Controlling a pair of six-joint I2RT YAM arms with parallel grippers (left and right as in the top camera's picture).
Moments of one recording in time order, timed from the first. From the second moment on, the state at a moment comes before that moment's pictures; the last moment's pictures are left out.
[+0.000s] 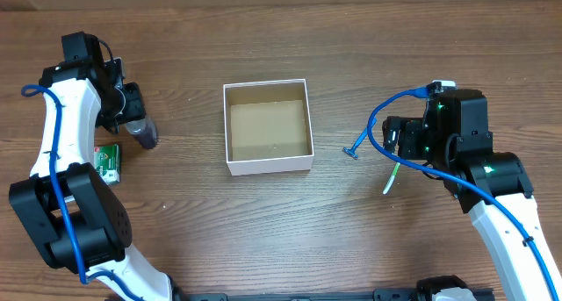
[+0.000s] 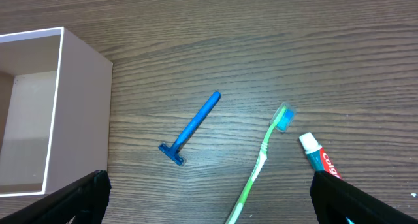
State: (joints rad) left arm 0.27 1.91 1.56 -0.97 0.07 -0.03; right arm 0.13 1.15 1.03 -0.77 -0.02 0.17
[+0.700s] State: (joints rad) left arm -0.12 1.71 1.87 -1.19 0.03 -0.09; right arm 0.13 1.15 1.03 -0.77 -0.02 0.17
